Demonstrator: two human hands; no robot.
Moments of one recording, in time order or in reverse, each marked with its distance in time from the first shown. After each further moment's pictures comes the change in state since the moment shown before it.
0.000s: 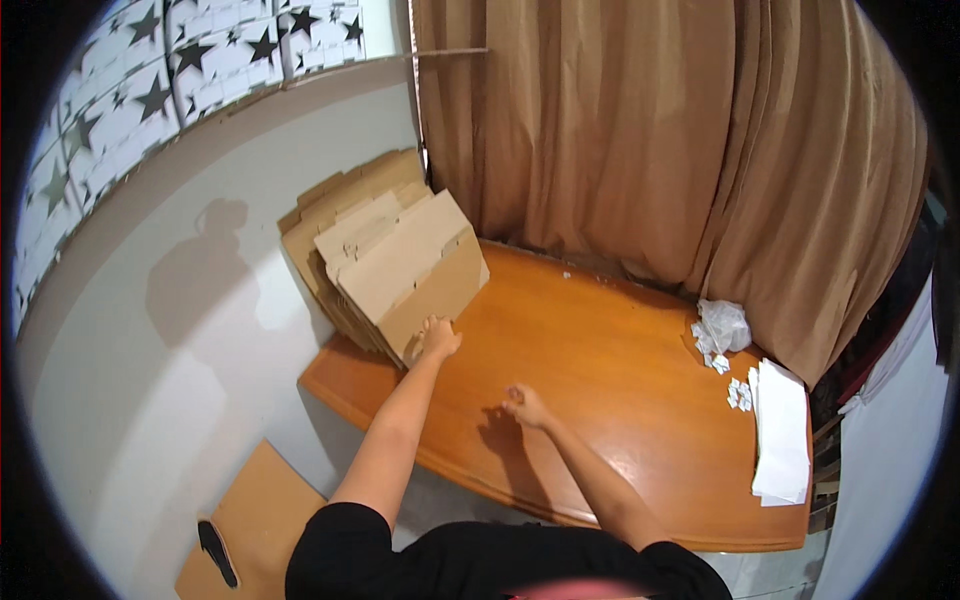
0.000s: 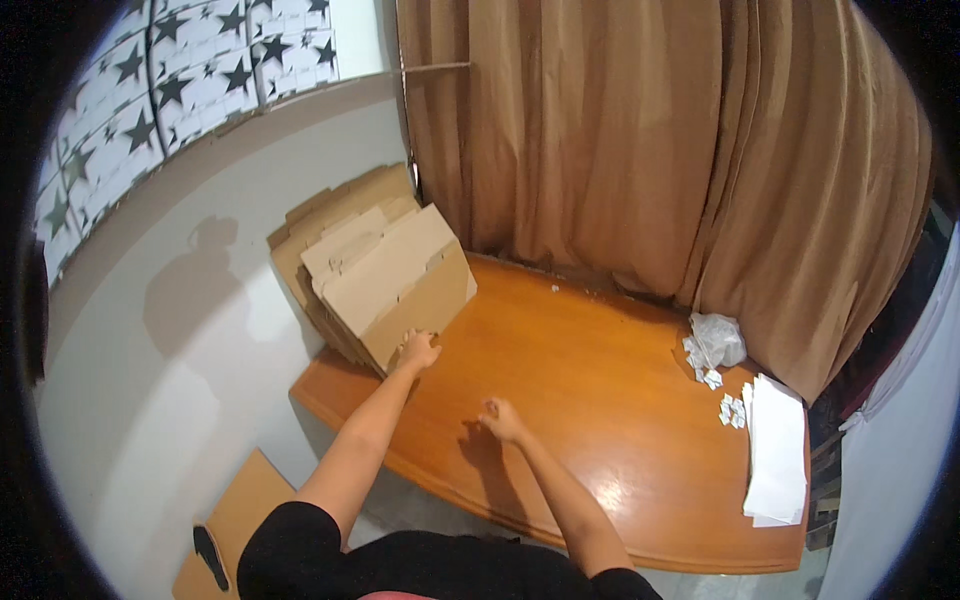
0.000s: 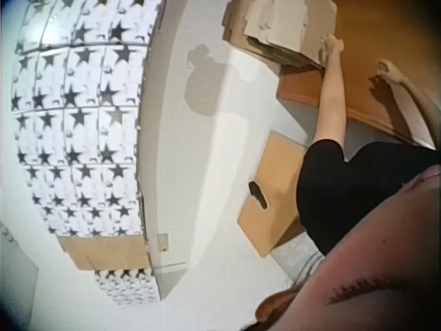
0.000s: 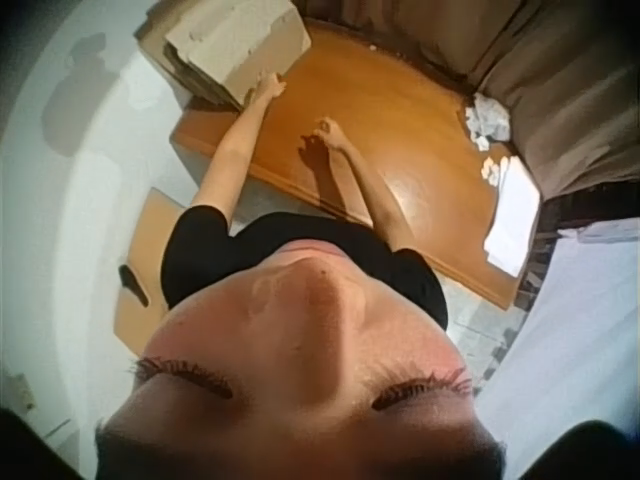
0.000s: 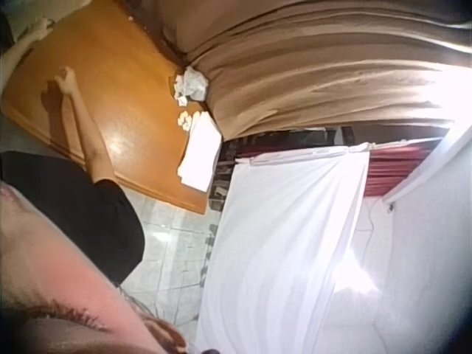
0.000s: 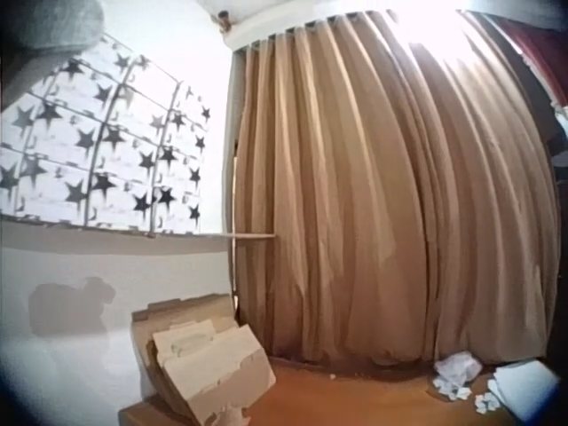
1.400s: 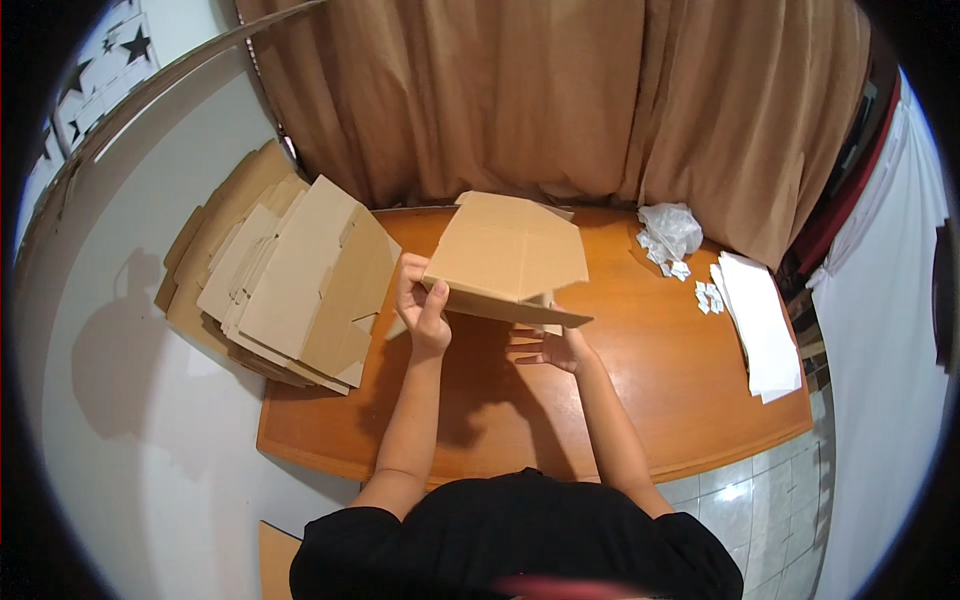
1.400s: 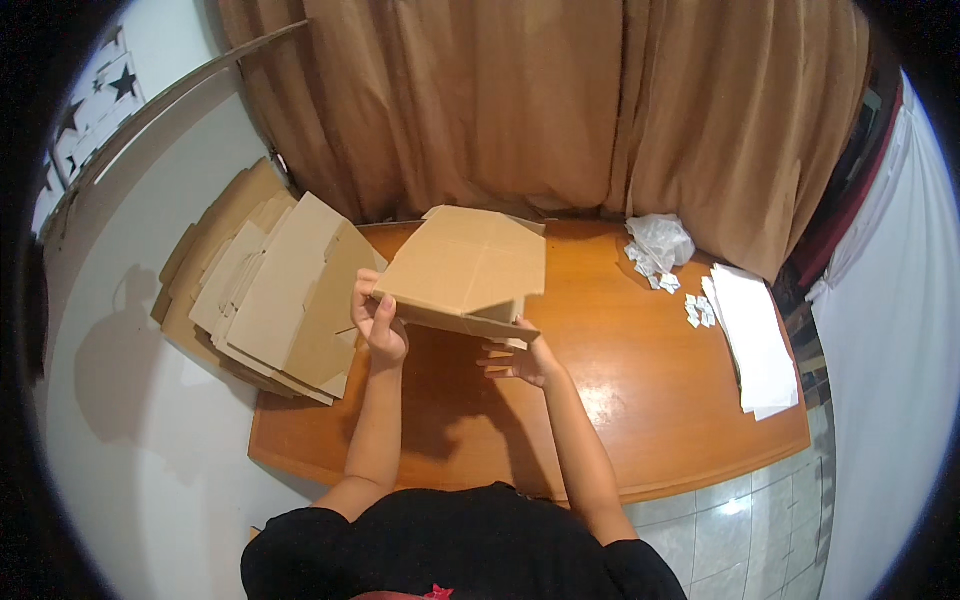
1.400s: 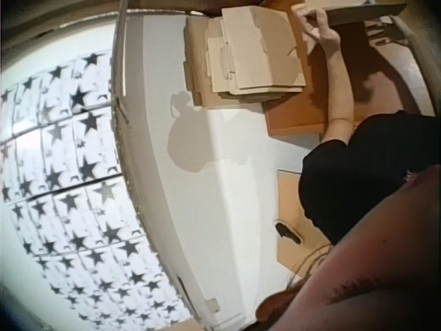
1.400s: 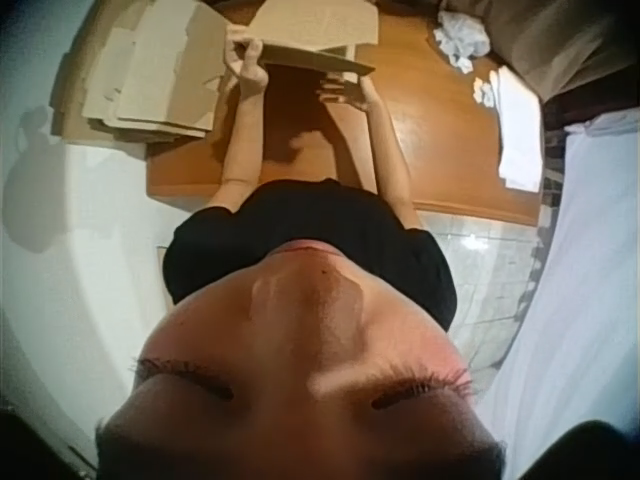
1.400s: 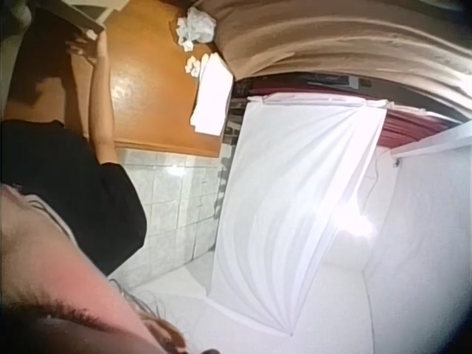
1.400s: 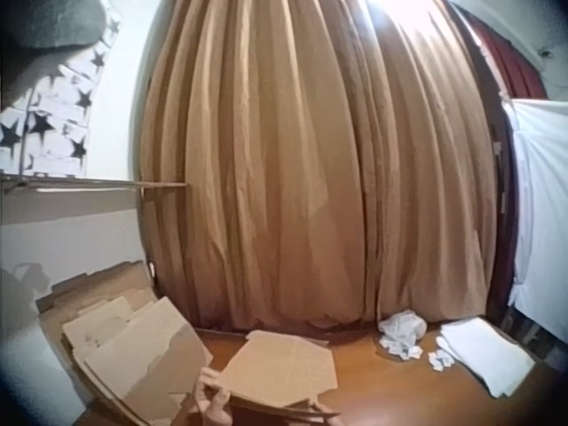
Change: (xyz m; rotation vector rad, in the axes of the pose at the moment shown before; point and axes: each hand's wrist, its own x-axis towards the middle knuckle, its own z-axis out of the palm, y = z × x) left_hand -0.033 0.144 -0.058 -1.618 0.289 0.945; right_hand -0.006 -0.040 -0.132 1.297 0.081 0.371
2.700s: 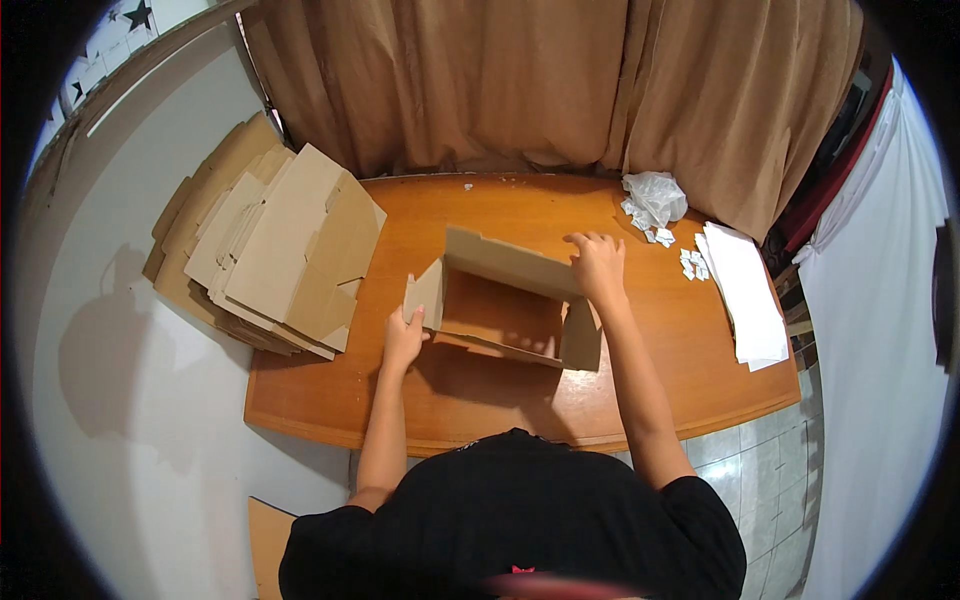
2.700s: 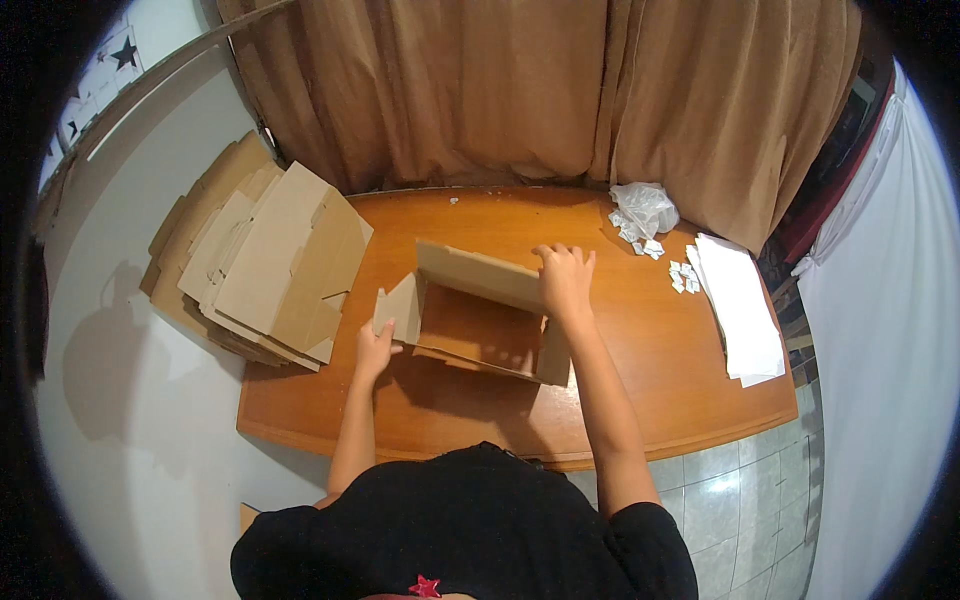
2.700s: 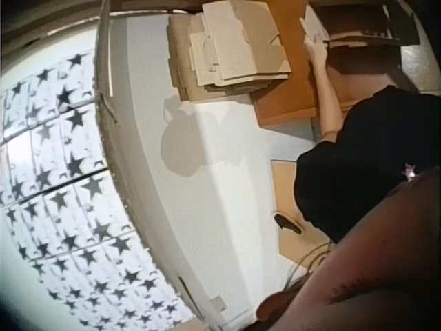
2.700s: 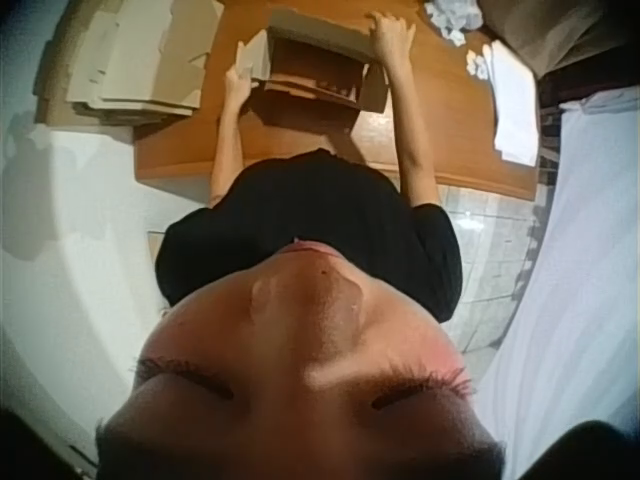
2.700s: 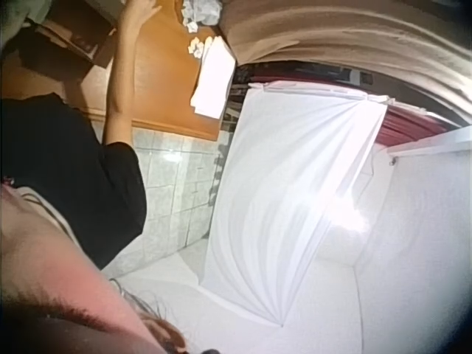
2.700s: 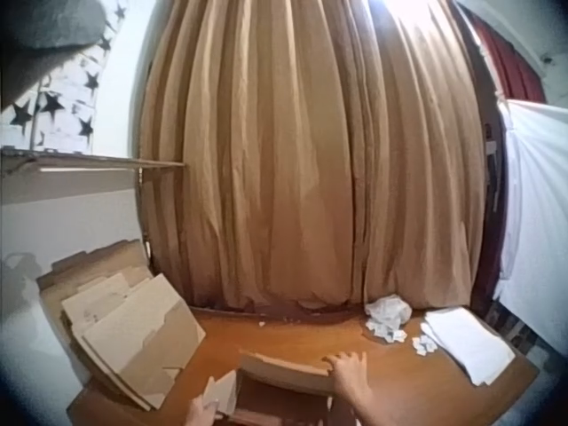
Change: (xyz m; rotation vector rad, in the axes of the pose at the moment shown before) left_hand -0.114 -0.024 -0.108 0.611 -0.156 -0.865; right_hand -0.065 -0.070 0.050 -2.026 0.829 -0.596
